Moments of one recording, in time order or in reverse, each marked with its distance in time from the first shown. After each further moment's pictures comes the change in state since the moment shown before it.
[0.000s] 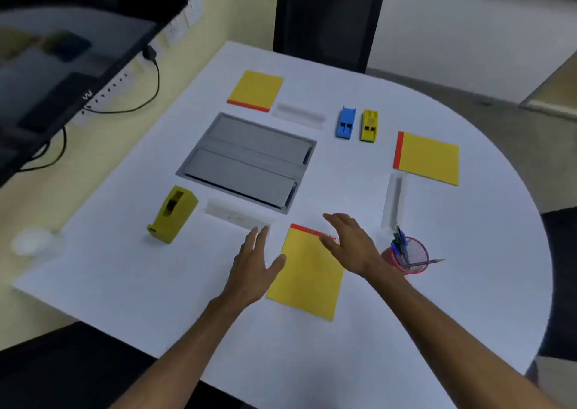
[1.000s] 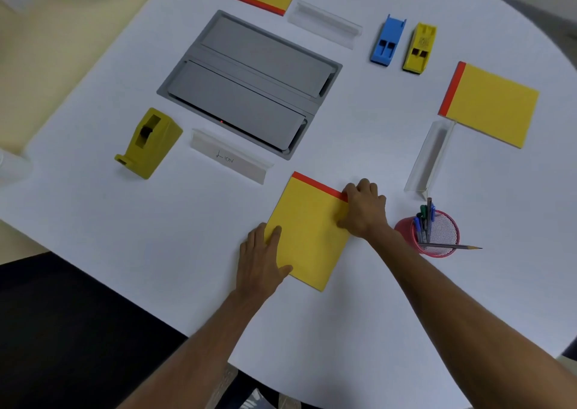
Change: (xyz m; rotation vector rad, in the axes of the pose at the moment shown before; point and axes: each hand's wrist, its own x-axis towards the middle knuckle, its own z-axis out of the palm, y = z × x) left_hand 0.010 -0.055 0.139 0.429 -0.056 -0.163; right_hand 0.066 0.085 0.067 -0.291 -0.224 0.171
